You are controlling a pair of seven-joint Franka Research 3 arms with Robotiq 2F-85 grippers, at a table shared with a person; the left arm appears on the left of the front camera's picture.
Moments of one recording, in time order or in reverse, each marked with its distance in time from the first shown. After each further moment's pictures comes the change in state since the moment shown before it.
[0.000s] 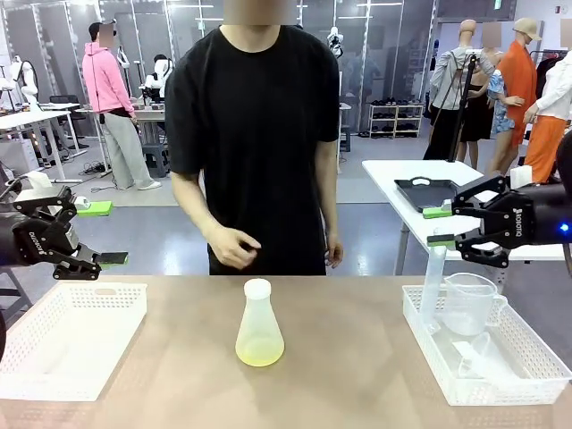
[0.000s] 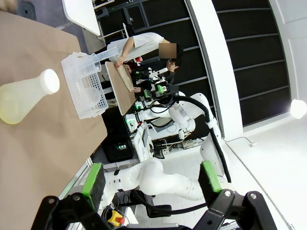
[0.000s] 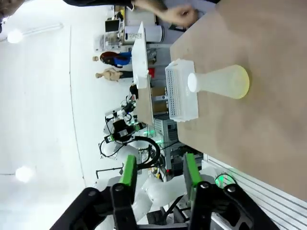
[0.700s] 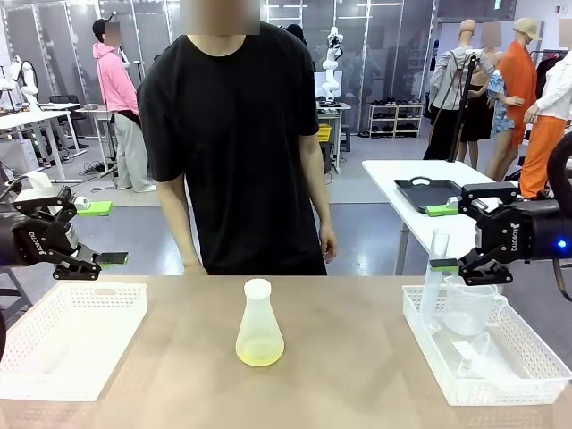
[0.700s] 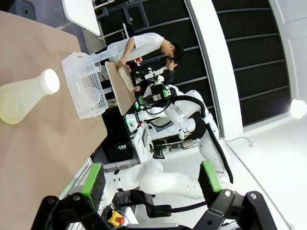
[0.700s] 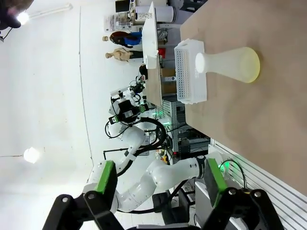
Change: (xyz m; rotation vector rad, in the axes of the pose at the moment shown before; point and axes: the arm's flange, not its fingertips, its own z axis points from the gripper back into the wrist) left arm 0.000 0.000 0.000 0.000 0.000 0.000; right arm -0.001 -0.016 -0.005 0.057 0.103 0.007
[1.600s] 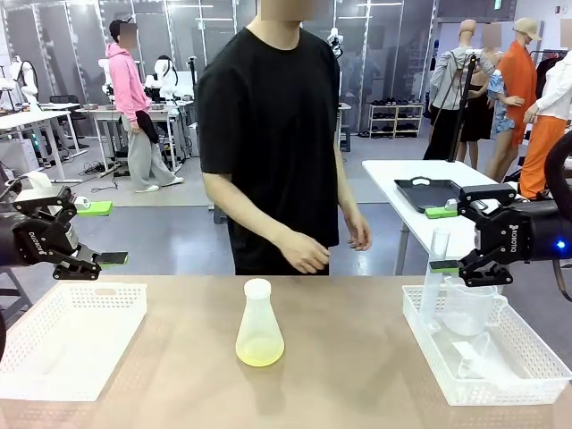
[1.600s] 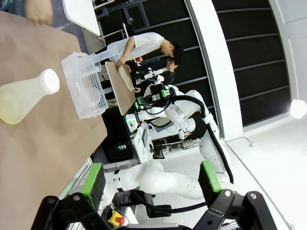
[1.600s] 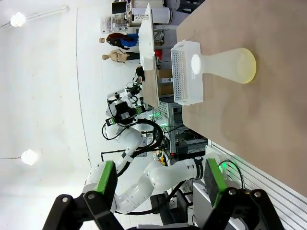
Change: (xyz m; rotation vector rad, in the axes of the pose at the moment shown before) left arm 0.000 0.000 0.000 0.000 0.000 0.000; right arm 0.000 -0.001 -0.001 -0.016 -0.006 -0.001
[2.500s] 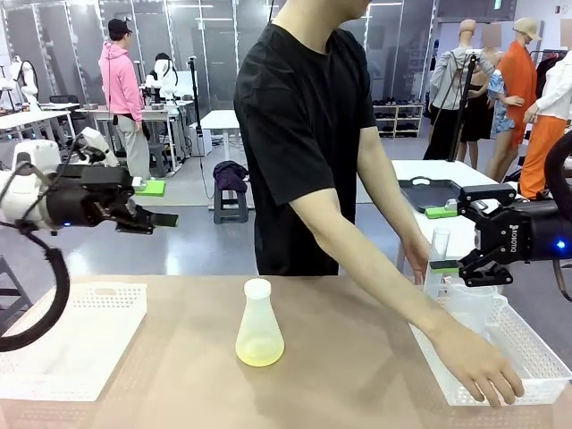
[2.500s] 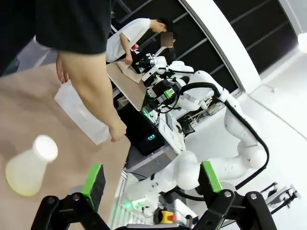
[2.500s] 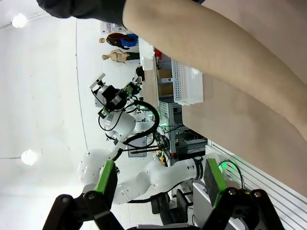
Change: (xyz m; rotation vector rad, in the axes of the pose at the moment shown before) left arm 0.075 -0.005 -0.074 -0.027 0.124 -0.410; right arm 0.000 0.000 0.000 -0.001 0.000 0.000
